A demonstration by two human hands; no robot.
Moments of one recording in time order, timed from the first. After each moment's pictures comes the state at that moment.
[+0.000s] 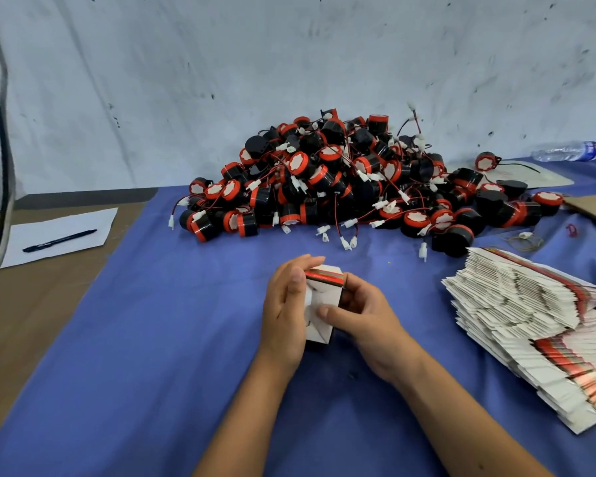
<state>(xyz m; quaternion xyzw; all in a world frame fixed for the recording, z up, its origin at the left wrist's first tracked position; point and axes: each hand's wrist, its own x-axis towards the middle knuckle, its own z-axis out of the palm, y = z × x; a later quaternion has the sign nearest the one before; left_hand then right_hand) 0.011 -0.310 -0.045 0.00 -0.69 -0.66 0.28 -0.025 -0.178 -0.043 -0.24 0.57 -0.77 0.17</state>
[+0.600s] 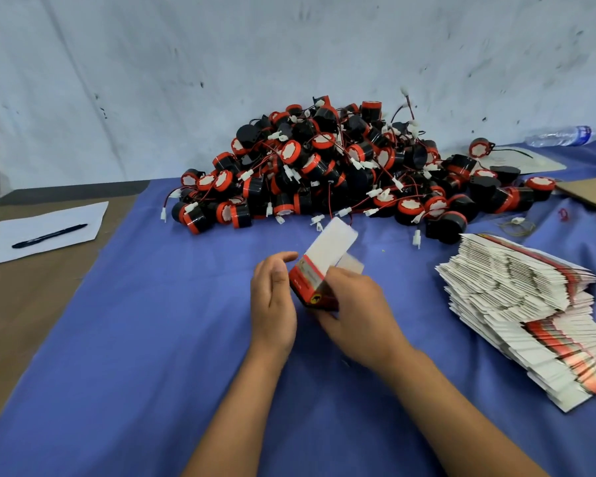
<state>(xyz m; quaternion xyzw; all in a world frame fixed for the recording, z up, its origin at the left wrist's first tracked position) 0.004 -0.316 -0.056 0.07 -0.71 -0.63 0.31 -0.024 -0.179 -0.045 -0.35 0.85 -0.37 -0.16</state>
